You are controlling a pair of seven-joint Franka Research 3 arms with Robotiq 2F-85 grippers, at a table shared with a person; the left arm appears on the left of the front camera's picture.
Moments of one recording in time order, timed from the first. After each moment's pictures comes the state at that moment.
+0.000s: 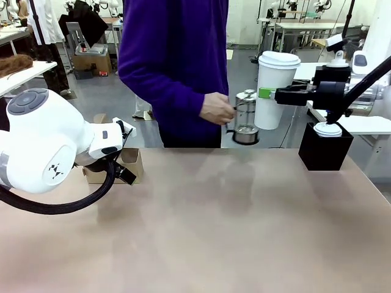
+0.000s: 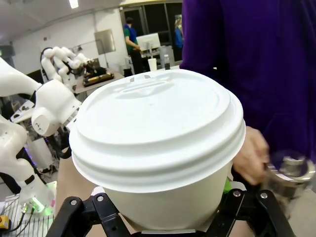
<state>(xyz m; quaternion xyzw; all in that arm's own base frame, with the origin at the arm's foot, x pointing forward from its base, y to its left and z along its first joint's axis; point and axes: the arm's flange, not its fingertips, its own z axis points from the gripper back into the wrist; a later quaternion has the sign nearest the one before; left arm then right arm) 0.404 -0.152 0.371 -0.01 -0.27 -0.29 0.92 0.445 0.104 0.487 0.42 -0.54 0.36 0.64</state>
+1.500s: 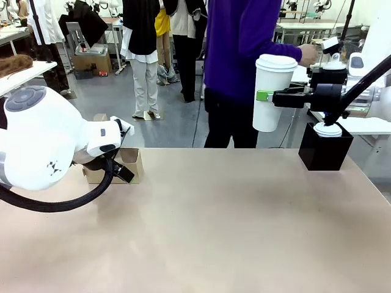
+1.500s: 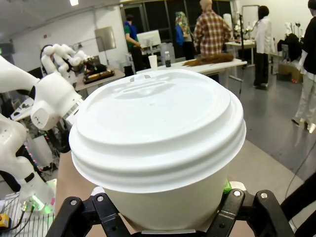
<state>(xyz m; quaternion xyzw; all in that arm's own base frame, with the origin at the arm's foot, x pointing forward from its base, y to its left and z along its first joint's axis) 0.407 -0.141 0.382 -0.01 -0.26 -0.27 0.93 0.446 0.109 0.483 0.42 -0.53 0.36 0.64</state>
